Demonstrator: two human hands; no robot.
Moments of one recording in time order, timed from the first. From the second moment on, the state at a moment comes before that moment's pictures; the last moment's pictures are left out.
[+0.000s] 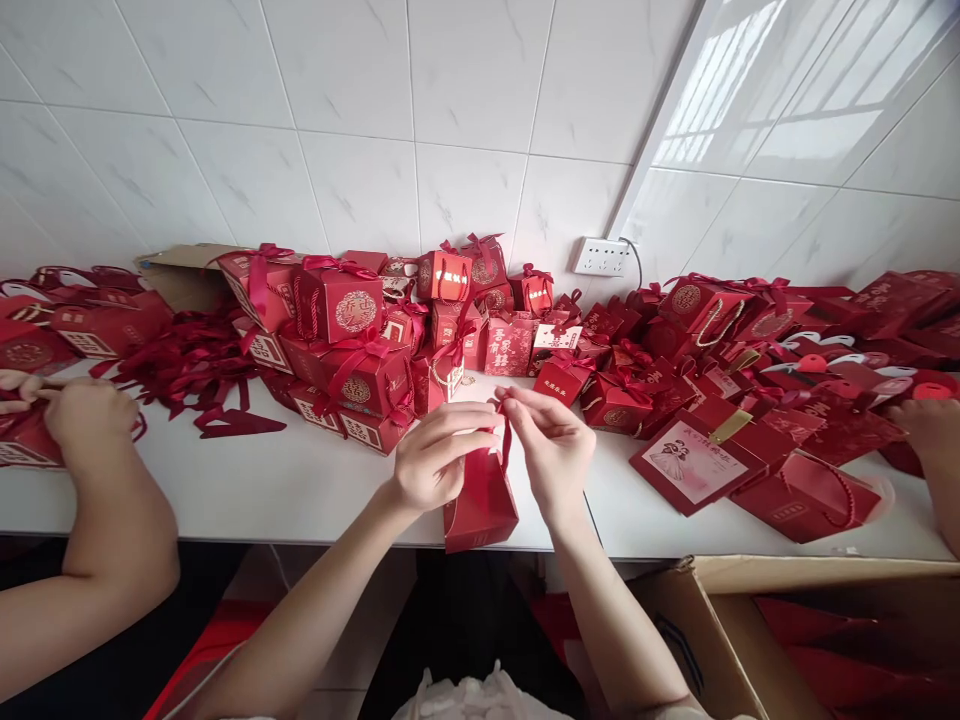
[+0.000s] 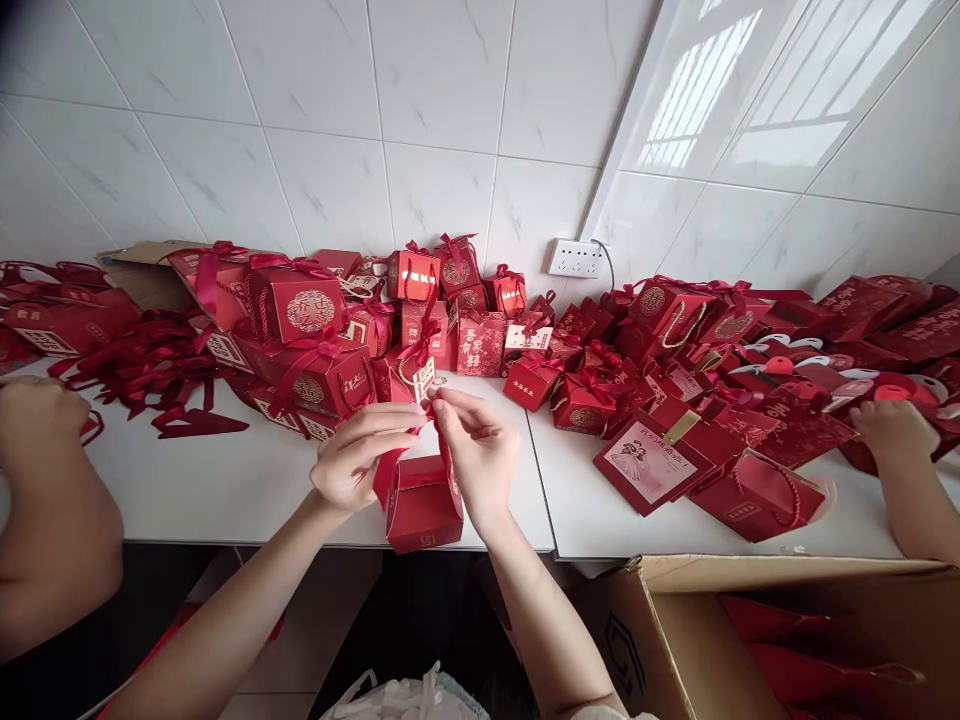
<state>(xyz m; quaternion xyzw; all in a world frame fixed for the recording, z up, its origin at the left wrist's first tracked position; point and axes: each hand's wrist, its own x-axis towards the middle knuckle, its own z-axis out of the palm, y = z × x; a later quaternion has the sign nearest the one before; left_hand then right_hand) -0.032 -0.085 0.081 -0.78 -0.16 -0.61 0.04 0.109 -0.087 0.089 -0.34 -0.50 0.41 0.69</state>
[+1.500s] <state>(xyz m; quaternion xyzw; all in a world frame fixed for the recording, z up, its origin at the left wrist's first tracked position) -0.076 -0.133 0.003 -0.01 -0.49 -0.78 -0.39 0.230 -0.099 0.000 -0.52 -0.23 0.45 0.69</state>
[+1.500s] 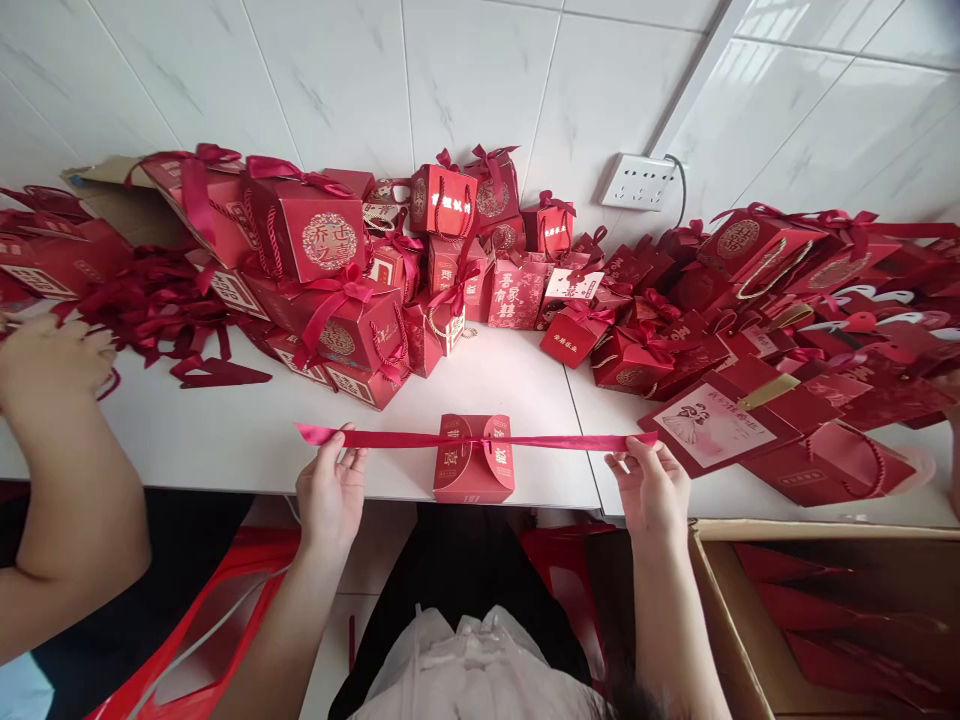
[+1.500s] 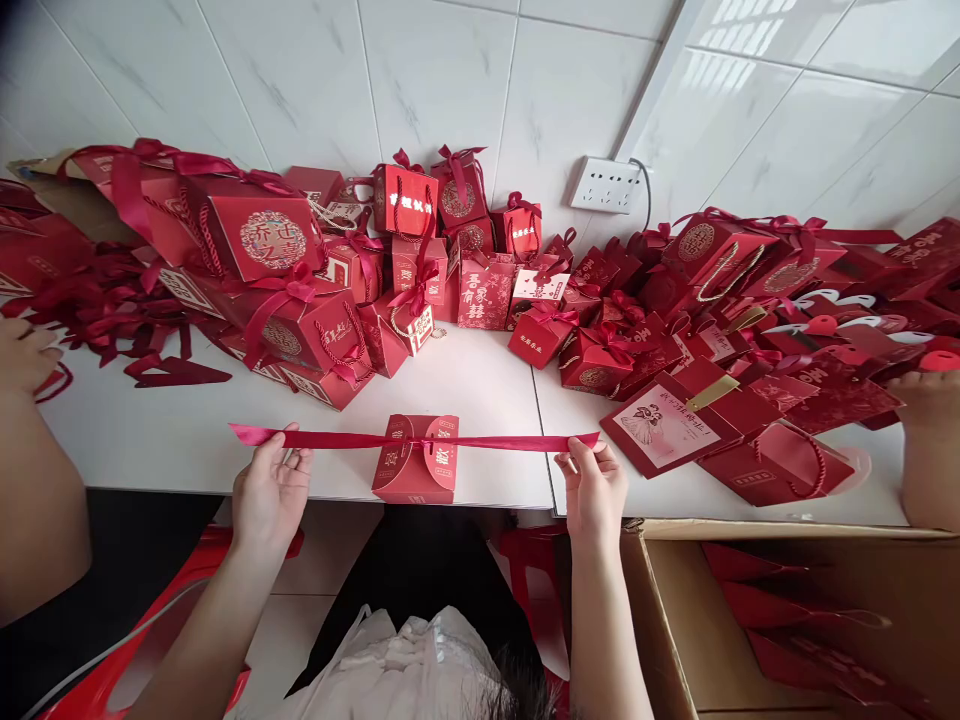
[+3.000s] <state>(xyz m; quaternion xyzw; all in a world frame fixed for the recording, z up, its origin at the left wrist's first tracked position) -0.110 -0.138 -0.078 -0.46 -0.67 -0.58 -0.02 0.245 -0.113 -0.075 -0.71 -0.43 0.24 0.50</state>
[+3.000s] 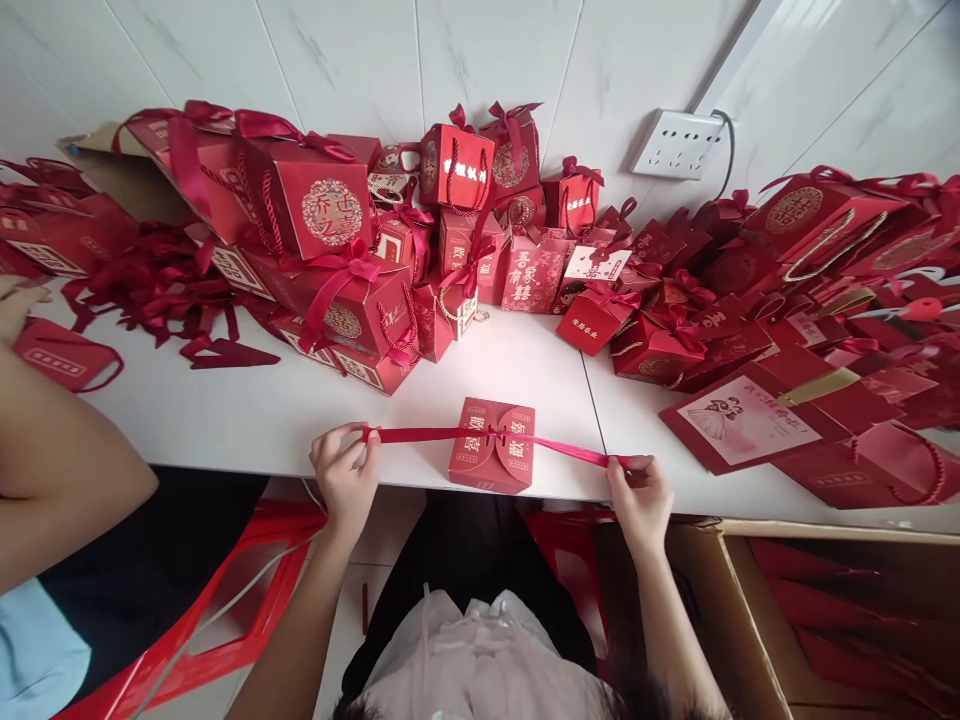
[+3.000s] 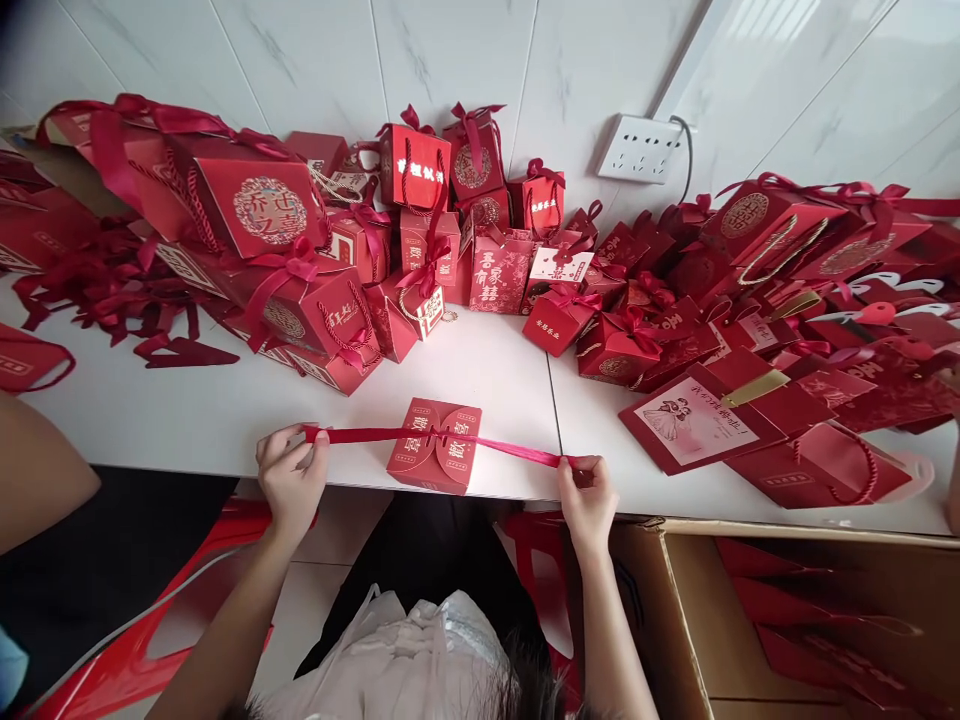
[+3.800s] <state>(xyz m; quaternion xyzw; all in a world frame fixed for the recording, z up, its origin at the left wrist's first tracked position) -0.107 -0.137 -0.079 -0.60 -0.66 -0.38 0.23 0.243 -0.117 -0.074 -0.69 -0.51 0.20 0.47</state>
